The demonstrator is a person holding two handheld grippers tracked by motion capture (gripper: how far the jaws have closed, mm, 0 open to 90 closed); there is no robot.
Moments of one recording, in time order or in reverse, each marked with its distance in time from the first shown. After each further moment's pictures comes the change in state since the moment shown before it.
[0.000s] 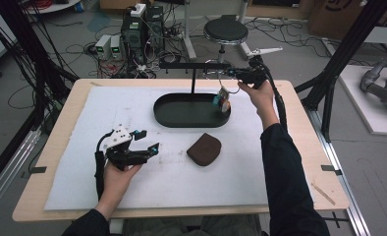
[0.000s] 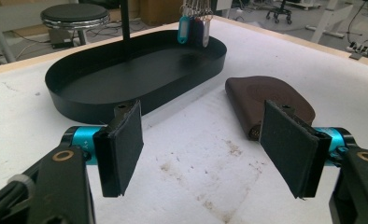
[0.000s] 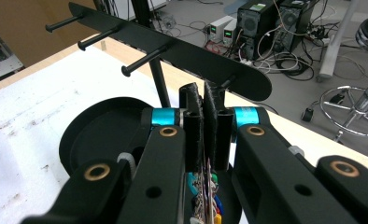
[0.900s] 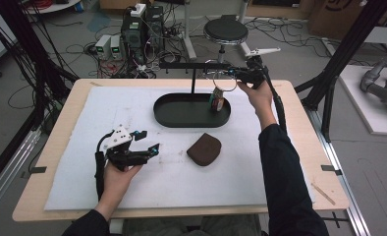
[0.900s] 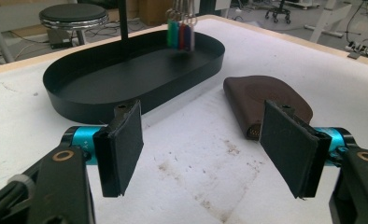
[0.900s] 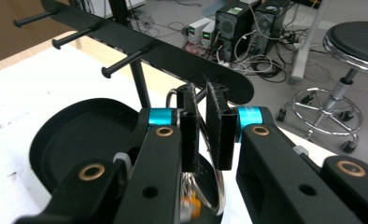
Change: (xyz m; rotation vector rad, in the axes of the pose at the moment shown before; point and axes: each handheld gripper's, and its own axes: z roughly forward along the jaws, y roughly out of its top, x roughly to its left) left arm -0.002 0.000 0.000 0.000 -0.004 0.002; right arm 0.007 0.001 0.002 -0.006 -0.108 -0.029
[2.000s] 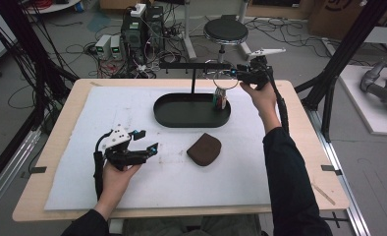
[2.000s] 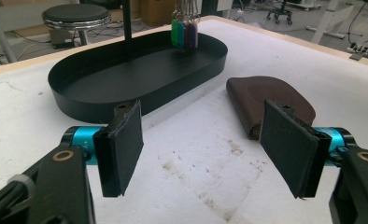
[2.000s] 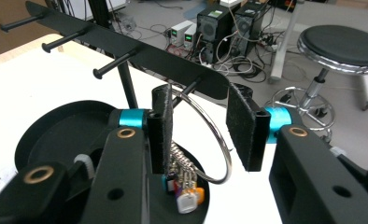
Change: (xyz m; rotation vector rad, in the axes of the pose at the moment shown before) left arm 0.003 0.000 -0.002 -0.002 0.007 -0.005; right arm 0.005 0.000 -0.020 -0.007 -0.078 0.002
